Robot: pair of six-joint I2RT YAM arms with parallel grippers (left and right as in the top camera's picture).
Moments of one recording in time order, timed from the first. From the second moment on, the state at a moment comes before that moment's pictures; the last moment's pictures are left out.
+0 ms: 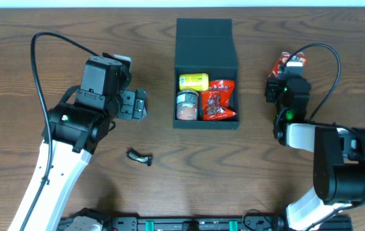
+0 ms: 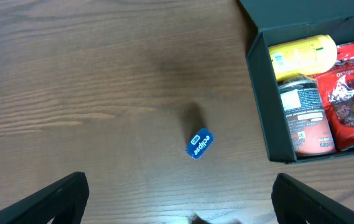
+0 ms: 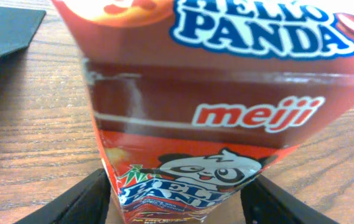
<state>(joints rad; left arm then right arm) -0.32 1.24 1.27 -0.94 -0.12 -0.07 -0.03 1.81 0.62 0.75 0.17 -0.06</state>
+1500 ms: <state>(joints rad) -0.32 1.24 1.27 -0.94 -0.11 -0.06 -0.10 1.90 0.70 0.82 0.11 -0.04</state>
